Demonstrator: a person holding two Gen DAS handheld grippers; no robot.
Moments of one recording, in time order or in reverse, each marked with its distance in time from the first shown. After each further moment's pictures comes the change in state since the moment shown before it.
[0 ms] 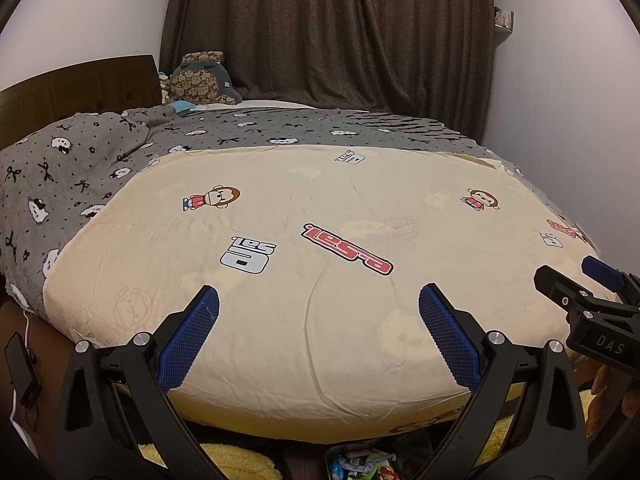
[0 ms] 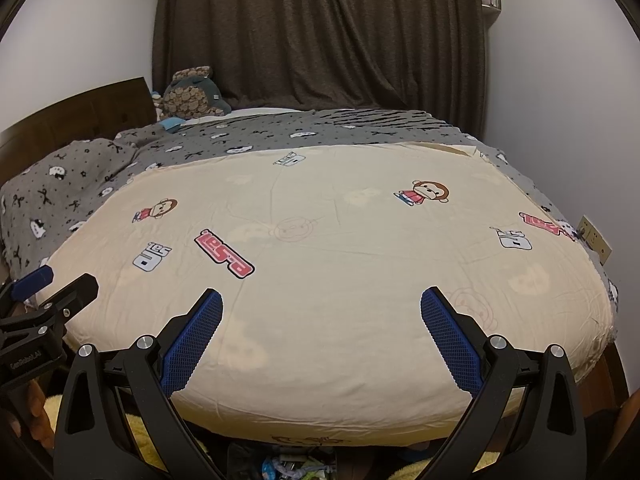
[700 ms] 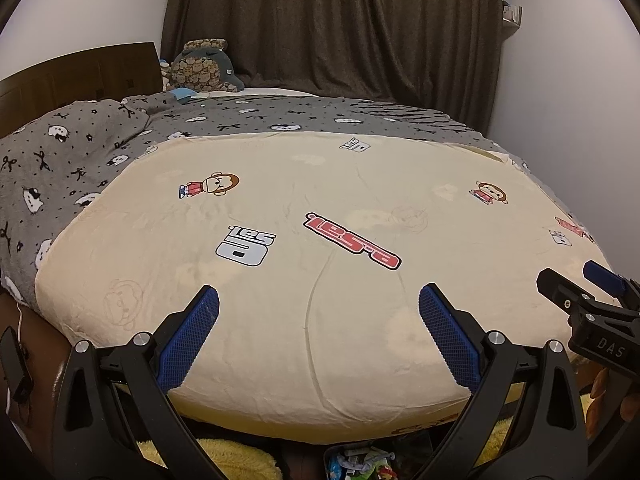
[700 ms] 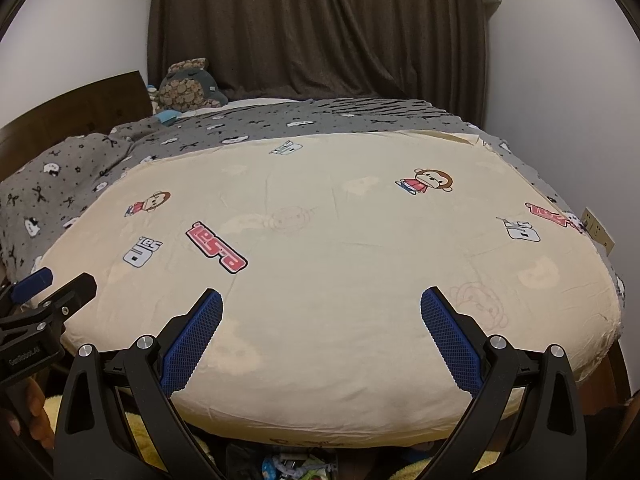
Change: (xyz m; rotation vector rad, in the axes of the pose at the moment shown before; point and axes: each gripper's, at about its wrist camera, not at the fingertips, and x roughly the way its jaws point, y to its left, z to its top) left arm 0.025 0.005 -0.003 -0.017 0.042 0.002; right arm 0.021 0.001 -0.003 0.010 0.034 -0.006
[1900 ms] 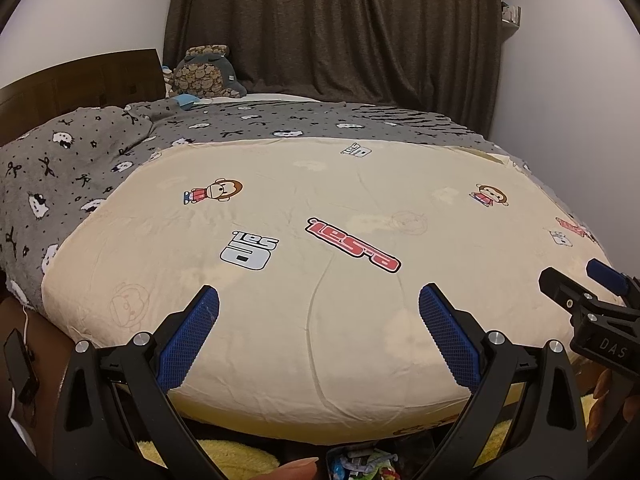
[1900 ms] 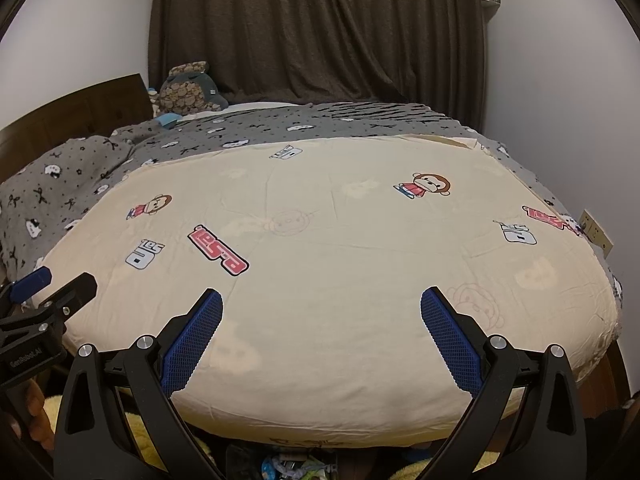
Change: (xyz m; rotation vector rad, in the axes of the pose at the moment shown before) left arm -0.010 -0.006 0.002 0.016 -0.018 0.022; right arm -0.006 0.000 -0.001 -0.001 -0.014 0.000
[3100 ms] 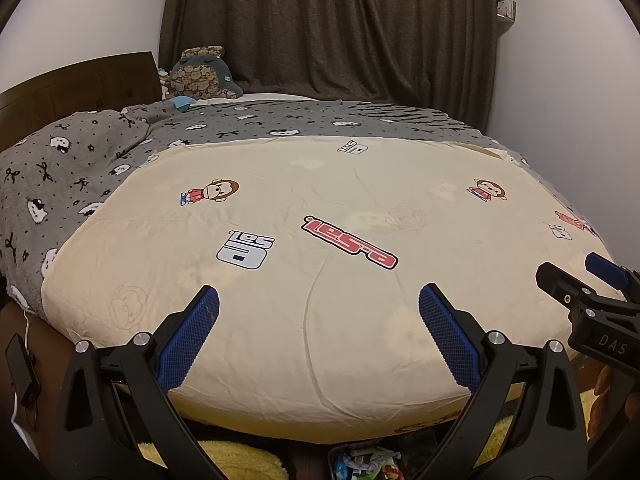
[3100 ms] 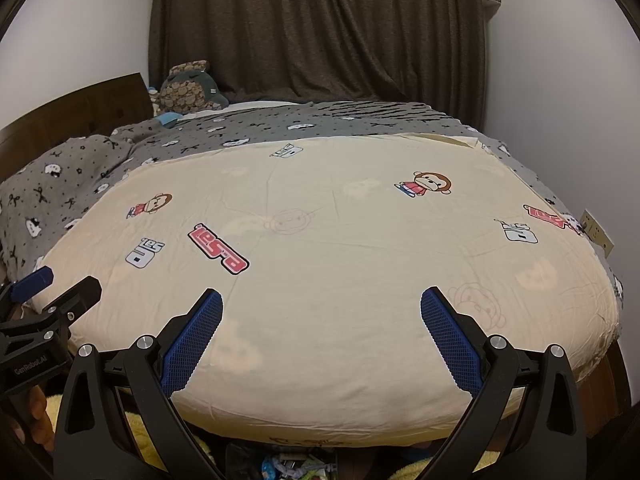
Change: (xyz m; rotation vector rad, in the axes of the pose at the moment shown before) left arm 0.002 -0.003 -0.002 0.017 0.004 -0.007; right arm -0.001 0.002 -0.001 -0.003 0.001 0.000
